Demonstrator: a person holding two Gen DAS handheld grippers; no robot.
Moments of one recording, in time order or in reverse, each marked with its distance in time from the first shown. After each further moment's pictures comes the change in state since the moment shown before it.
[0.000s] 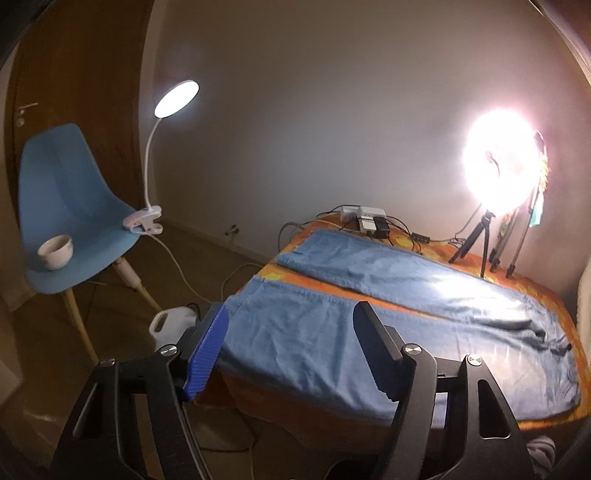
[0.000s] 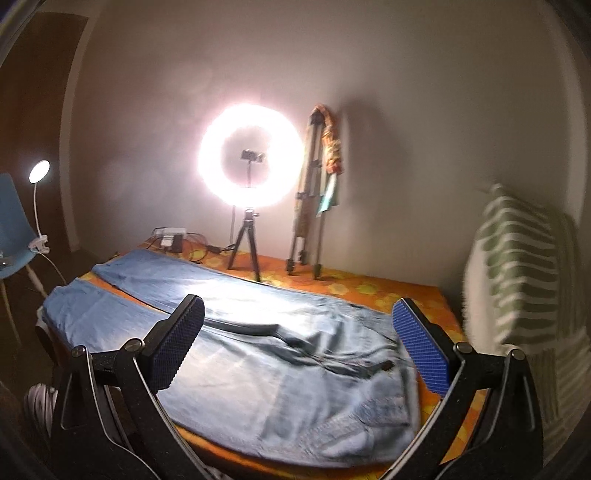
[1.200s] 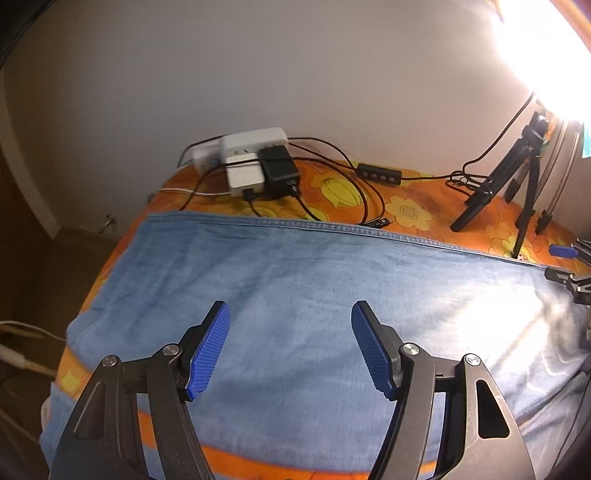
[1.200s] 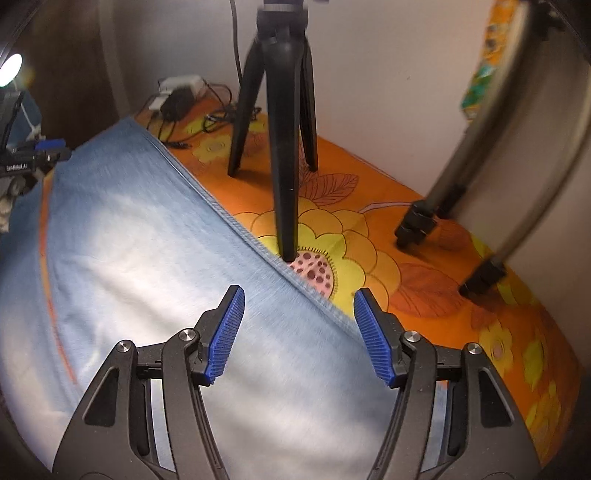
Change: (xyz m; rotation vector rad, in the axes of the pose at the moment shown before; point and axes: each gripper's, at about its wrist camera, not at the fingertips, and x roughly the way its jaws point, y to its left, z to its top) left arm 0.363 -0.230 0.049 0.267 0.348 -0.171; right arm 0.511 0.033 -0.034 -0.294 0.521 0.413
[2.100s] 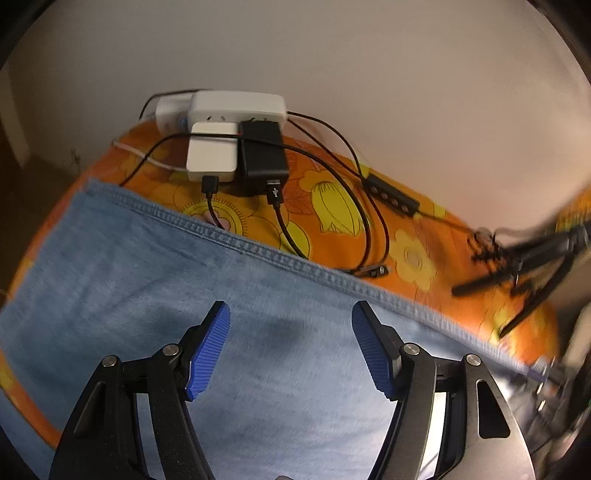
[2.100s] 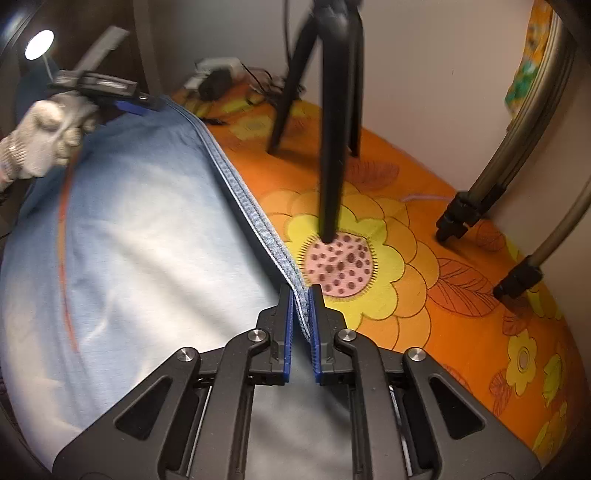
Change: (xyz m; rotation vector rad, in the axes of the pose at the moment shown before) left arm 0.078 0.007 0.052 -0.276 0.157 -0.153; right arm -0.001 0.015 -0.012 -0.088 -0.009 0.090
